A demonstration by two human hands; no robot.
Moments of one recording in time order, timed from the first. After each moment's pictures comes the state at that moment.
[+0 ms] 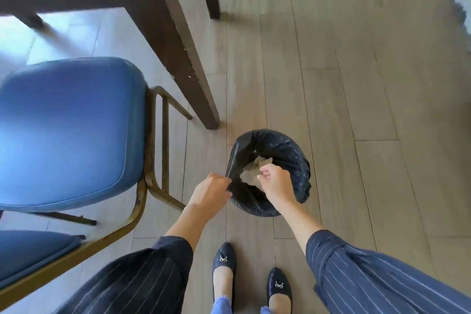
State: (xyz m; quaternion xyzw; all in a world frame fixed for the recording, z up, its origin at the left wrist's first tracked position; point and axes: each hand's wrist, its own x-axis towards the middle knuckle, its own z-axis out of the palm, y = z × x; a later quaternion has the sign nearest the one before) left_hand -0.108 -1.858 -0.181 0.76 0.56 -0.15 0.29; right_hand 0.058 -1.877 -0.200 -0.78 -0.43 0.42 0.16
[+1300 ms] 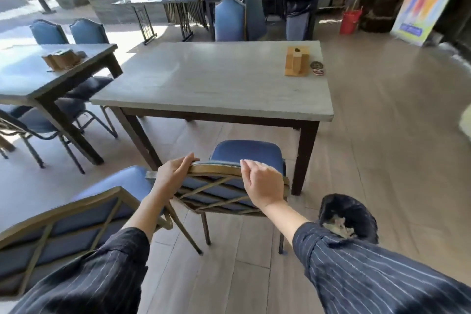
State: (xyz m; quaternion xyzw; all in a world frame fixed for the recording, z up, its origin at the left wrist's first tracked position) left_hand -0.591 -2.031 0.274 0.63 0.70 0.25 0.21; right_hand -0.356 -2.035 0.251 -0.58 -0.74 -0.01 0.35
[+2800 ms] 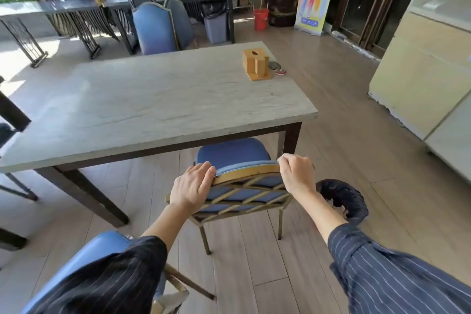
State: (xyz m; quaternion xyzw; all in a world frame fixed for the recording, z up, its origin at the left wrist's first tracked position) left_hand -0.663 -1.859 0.259 0.85 0.48 0.18 0.07; right_hand -0.405 -1.917 0.247 -0.78 -0.52 0.04 0.33
